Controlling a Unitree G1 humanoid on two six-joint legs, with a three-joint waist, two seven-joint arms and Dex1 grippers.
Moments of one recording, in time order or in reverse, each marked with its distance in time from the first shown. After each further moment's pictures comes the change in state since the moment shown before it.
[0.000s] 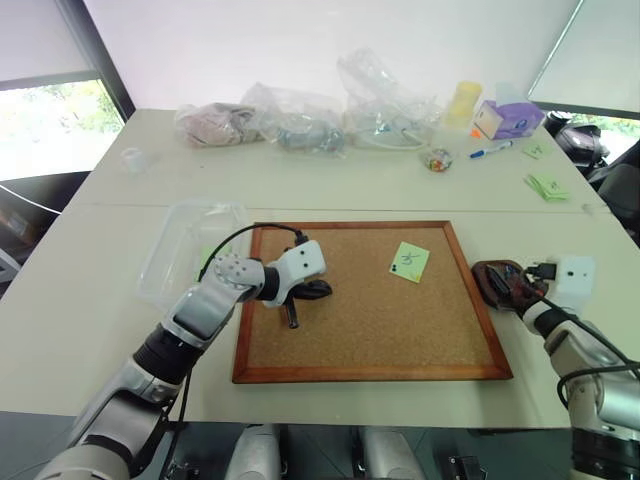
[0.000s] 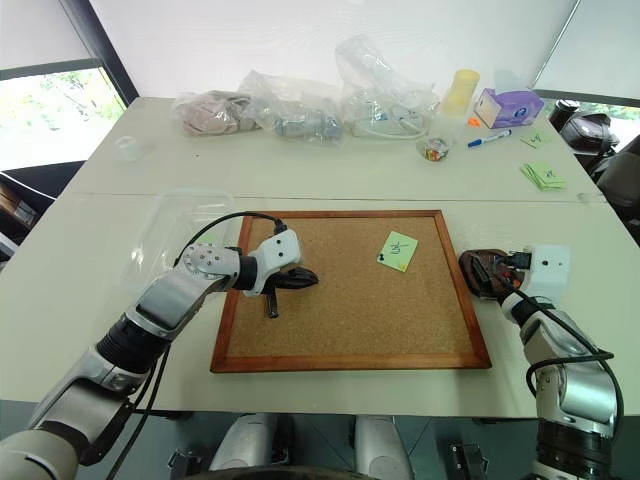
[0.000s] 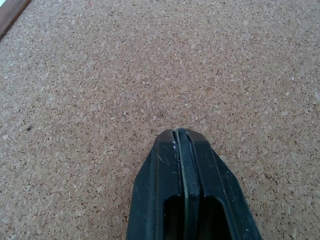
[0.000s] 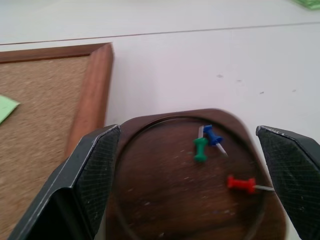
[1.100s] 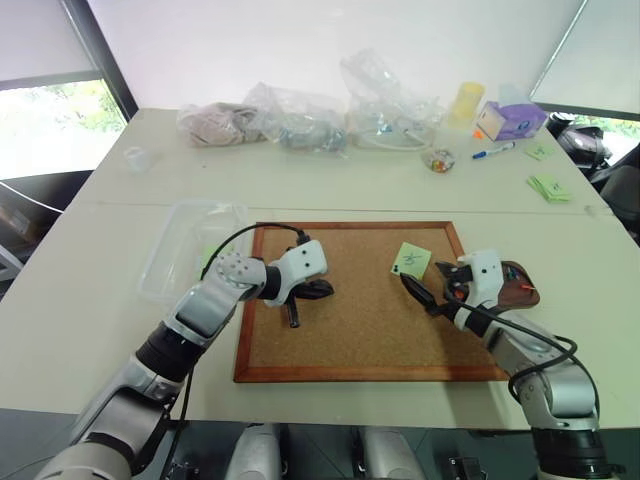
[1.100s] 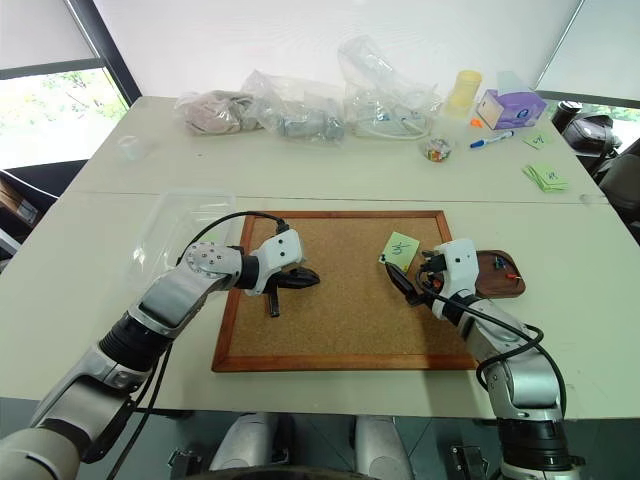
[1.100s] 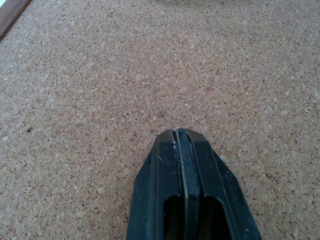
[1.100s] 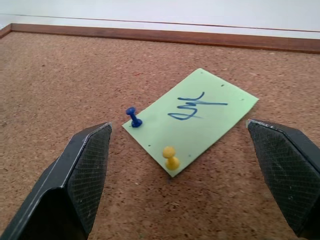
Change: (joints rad) left arm -0.012 -0.006 -0.007 0.021 0.002 -0.019 -0.009; right arm -0.030 0.039 0.298 -0.096 -0.009 -0.029 0.166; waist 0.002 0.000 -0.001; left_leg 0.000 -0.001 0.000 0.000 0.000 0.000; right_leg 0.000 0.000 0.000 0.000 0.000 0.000
